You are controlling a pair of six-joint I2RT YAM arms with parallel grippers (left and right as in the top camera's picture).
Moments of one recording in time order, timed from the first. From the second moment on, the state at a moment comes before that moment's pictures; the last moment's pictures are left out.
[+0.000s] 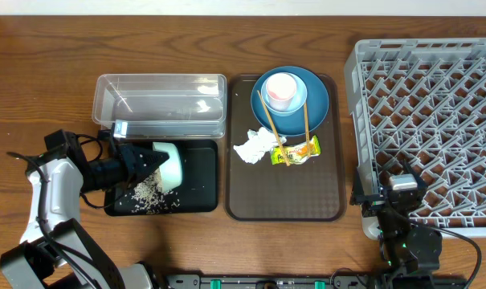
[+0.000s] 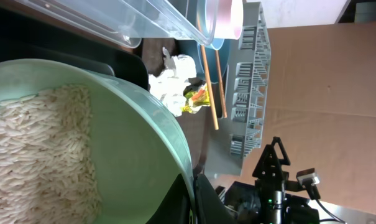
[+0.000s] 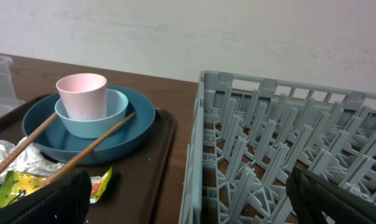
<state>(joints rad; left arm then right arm) 0.49 1.51 0.88 -1.03 1.15 0.18 0.07 0.02 0.01 -0.07 -0.04 -0.09</state>
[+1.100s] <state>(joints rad) 0.60 1.51 0.88 -1.11 1.33 0.19 0.07 0.02 0.01 -0.07 -0.04 -0.09</state>
